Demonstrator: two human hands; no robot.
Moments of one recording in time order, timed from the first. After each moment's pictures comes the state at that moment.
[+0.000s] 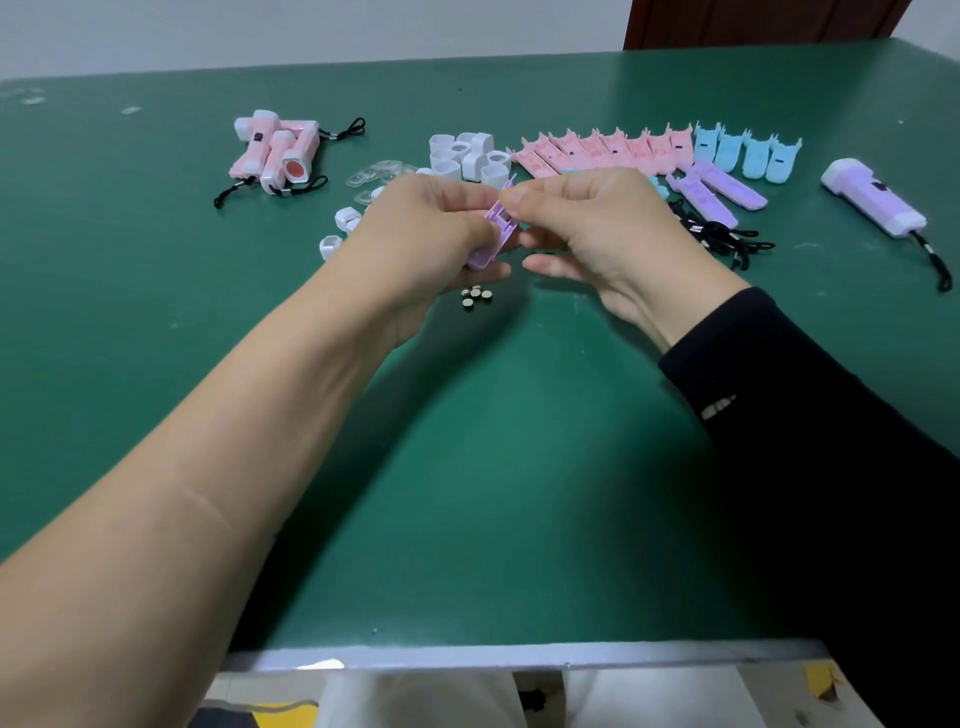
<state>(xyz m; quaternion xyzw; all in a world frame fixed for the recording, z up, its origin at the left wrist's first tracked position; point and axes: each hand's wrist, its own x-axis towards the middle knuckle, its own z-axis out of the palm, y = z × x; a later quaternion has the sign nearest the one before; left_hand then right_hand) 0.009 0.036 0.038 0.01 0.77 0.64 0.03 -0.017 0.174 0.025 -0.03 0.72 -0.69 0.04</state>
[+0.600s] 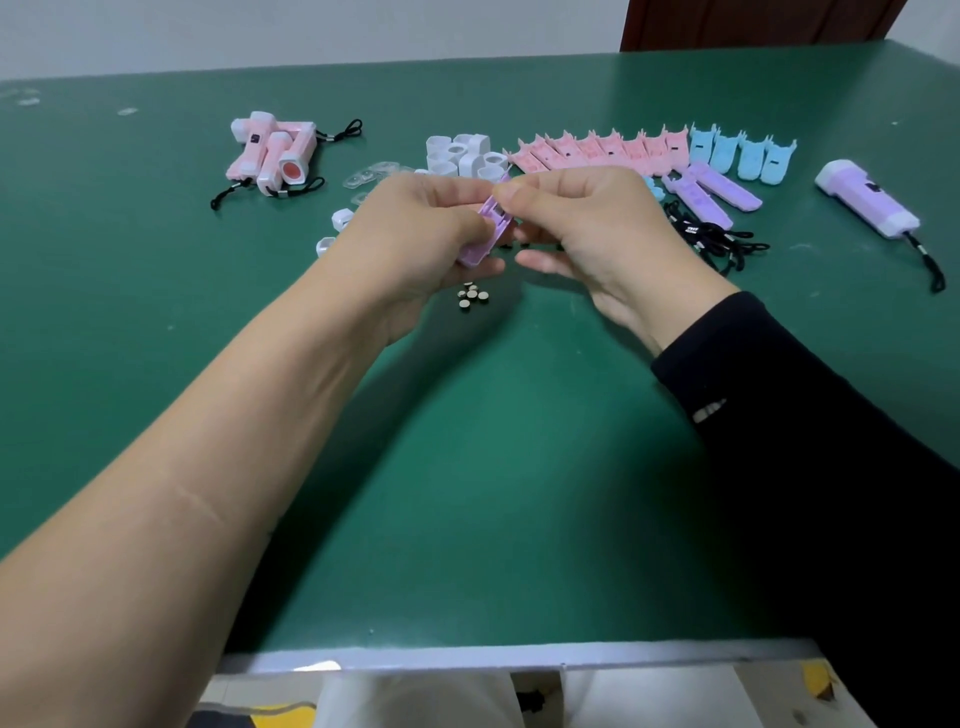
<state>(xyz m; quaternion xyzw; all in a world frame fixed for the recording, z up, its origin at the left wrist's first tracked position) 0.009 0.035 0.040 0.01 0.75 0.66 0.03 -0.016 0.171 0.025 -0.04 0.72 -0.69 0.02</state>
